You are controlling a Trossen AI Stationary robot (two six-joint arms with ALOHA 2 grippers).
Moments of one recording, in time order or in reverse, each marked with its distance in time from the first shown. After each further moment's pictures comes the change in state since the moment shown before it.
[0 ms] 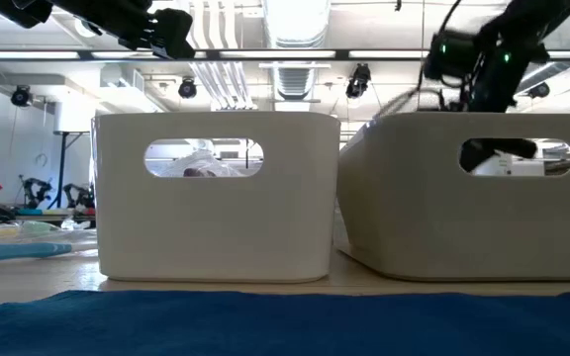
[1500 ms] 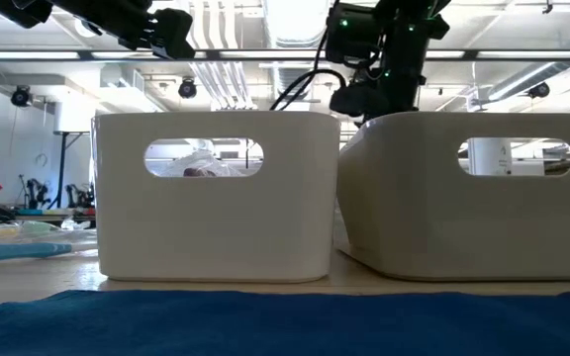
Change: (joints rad) left arm 0.000 0.000 0.000 0.000 0.000 0.000; right arm 0.328 0.582 0.553 -0.186 -0.010 -0.223
